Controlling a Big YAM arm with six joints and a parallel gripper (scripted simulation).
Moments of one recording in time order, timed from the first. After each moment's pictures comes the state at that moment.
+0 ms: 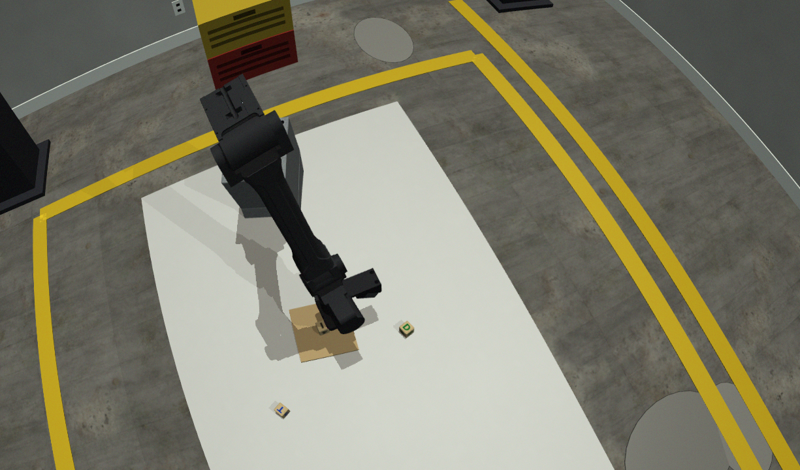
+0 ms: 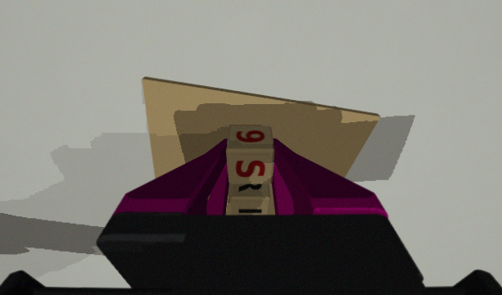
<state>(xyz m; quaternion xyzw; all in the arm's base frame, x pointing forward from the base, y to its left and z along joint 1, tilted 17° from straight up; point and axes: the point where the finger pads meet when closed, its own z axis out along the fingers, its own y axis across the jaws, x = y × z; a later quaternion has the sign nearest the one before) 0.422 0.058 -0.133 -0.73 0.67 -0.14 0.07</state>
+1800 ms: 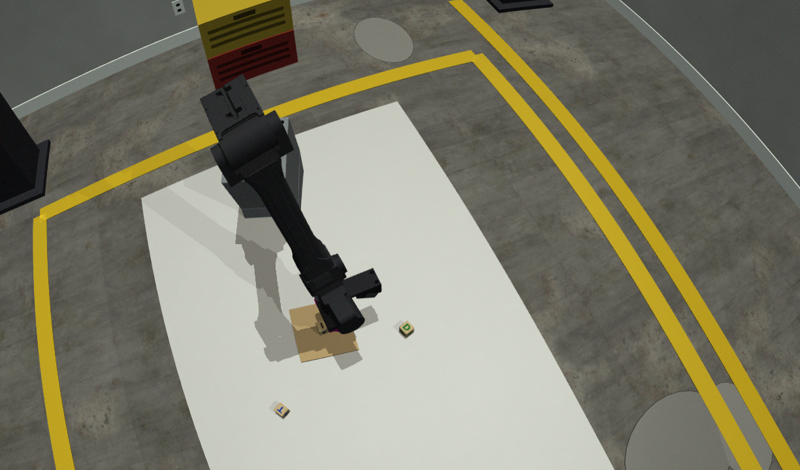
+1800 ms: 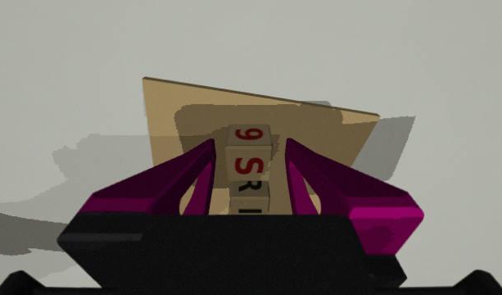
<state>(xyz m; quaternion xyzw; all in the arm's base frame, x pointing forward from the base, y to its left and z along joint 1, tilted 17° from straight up) 0.422 0.058 -0.133 -0.73 0.67 -0.14 0.07</state>
